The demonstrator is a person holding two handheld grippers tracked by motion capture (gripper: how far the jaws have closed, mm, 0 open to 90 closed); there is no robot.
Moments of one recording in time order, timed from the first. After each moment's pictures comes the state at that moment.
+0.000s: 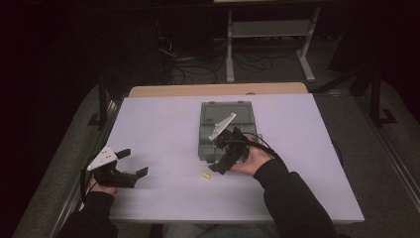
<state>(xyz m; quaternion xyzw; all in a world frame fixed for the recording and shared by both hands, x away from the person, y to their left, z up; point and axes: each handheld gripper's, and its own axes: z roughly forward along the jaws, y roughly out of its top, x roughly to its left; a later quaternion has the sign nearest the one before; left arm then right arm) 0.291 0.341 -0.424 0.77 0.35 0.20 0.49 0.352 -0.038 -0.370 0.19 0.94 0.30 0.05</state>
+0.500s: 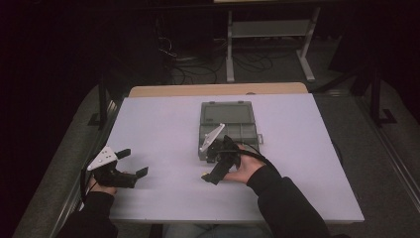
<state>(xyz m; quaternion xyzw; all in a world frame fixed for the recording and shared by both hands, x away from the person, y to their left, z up) 0.291 0.341 -0.424 0.78 0.35 0.20 0.49 0.336 -0.015 -0.385 0.15 0.94 0.29 0.03</state>
